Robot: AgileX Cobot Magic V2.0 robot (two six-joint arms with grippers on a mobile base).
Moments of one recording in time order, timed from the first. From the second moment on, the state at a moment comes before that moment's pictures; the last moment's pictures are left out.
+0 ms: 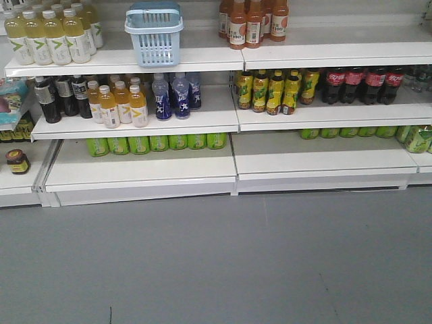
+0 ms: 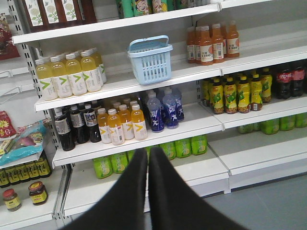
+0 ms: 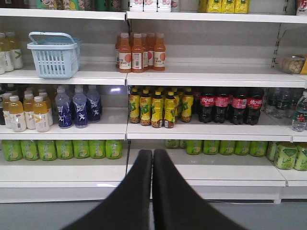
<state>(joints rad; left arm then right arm) -0.04 -0.01 0.03 -0.08 0.09 0.15 0.01 -0.01 0.03 0.01 0.11 -0.04</state>
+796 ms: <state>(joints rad) -0.04 -0.01 0.03 -0.08 0.09 0.15 0.01 -0.01 0.03 0.01 0.11 -0.04</state>
